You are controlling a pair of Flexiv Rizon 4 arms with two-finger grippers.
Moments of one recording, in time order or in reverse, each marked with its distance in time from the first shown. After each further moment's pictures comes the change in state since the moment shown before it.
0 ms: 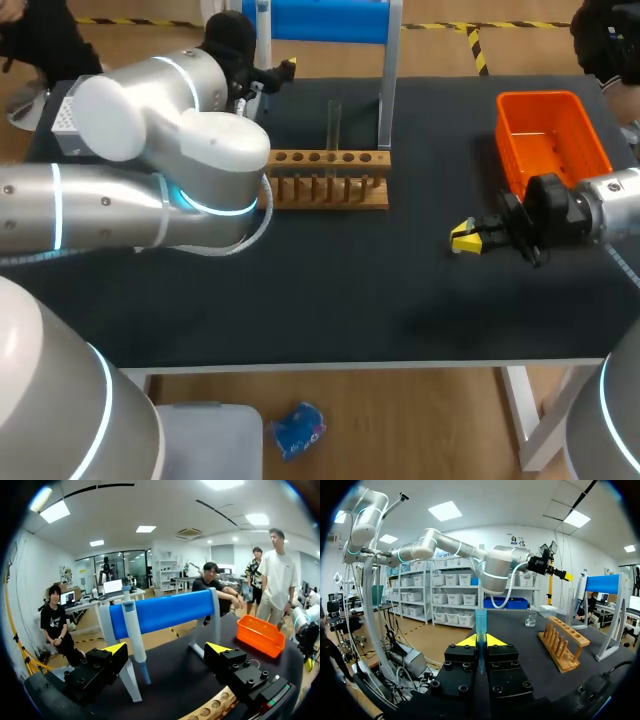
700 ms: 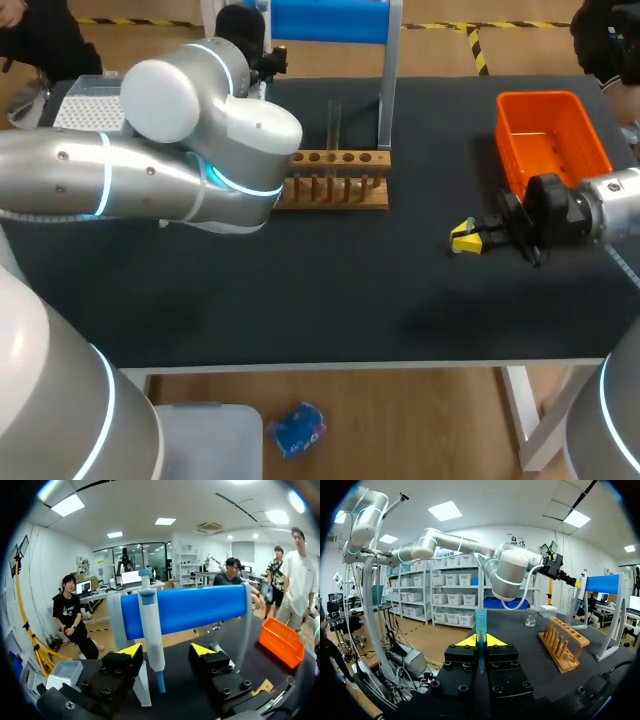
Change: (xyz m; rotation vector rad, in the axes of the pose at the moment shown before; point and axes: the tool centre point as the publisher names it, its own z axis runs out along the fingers) left arm -0.033 0.009 0.049 -0.061 -0.170 -0.049; right arm 0.000 0.000 0.000 0.000 0.000 0.000
